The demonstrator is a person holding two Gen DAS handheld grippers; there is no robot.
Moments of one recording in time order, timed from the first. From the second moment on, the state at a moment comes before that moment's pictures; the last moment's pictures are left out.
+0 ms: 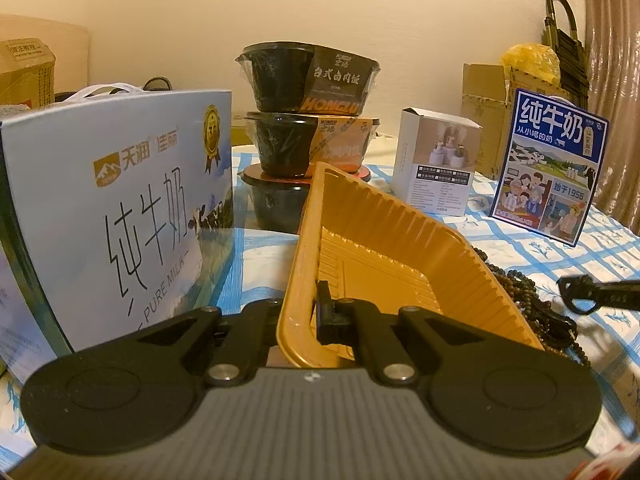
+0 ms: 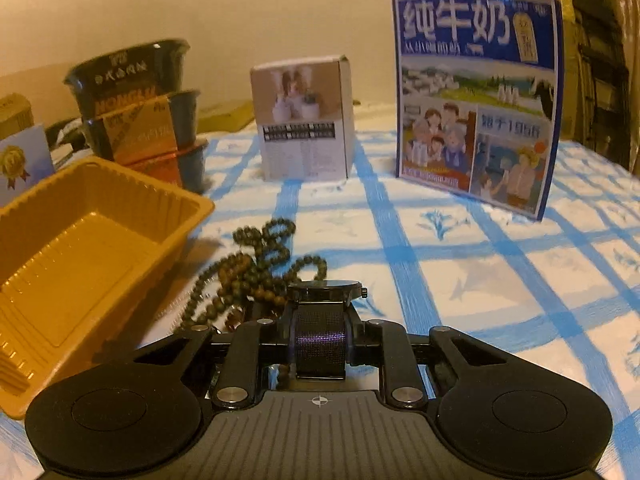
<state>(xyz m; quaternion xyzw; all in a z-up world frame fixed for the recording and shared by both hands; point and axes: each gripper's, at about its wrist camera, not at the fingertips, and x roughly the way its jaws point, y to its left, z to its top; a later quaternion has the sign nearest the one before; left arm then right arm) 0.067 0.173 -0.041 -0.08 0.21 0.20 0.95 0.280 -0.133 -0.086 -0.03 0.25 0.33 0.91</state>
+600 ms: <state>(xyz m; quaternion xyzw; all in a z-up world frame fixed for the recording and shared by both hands) 0.063 0.172 -0.042 -0.09 0.21 0.21 0.95 0.204 -0.016 -0.066 -0.08 0.26 0.52 0.81</state>
